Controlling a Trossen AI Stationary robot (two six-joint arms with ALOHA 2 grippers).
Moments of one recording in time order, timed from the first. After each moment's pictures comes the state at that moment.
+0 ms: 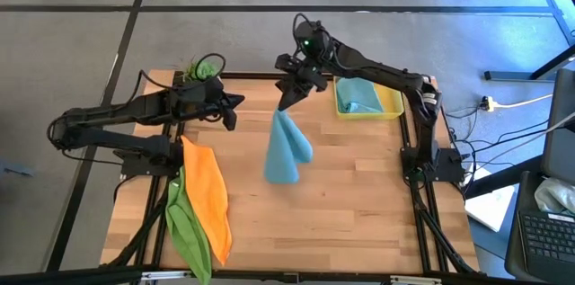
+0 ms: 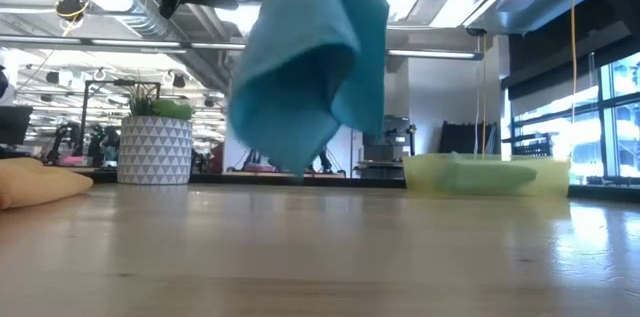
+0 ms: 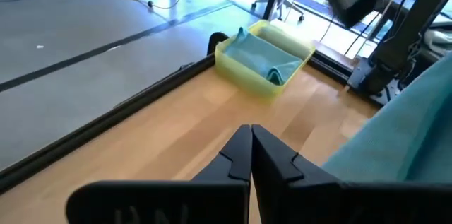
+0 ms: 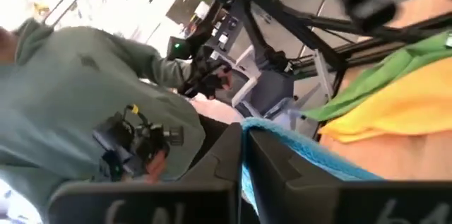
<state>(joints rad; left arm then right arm) 0.21 0.88 0.87 -0.40 -0.33 -0.40 -0.41 1.96 1.92 -0.25 -1.41 0.62</state>
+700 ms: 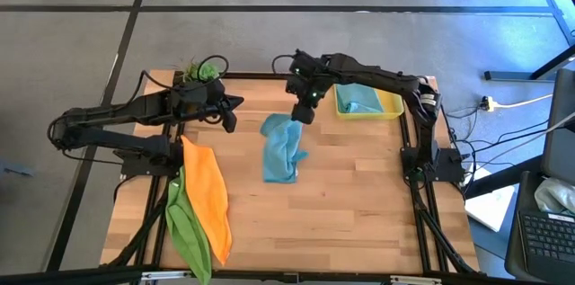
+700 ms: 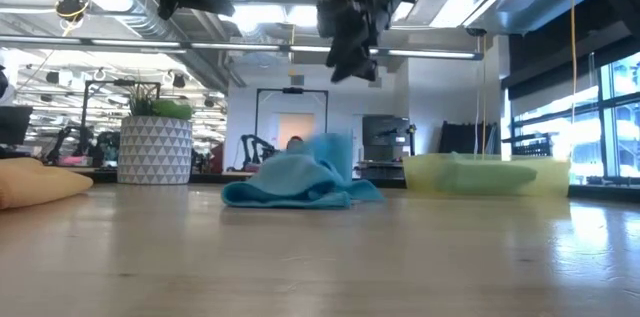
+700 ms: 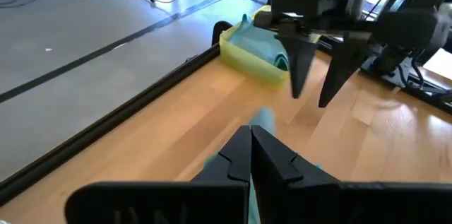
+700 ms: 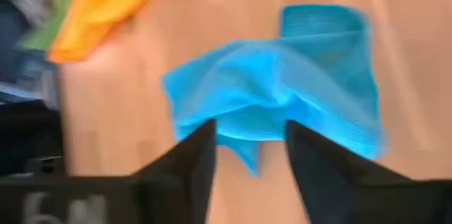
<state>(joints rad) 0.21 0.89 0.87 -0.44 -0.33 -0.35 -0.39 1.96 1.83 -1.01 -0.47 0.04</state>
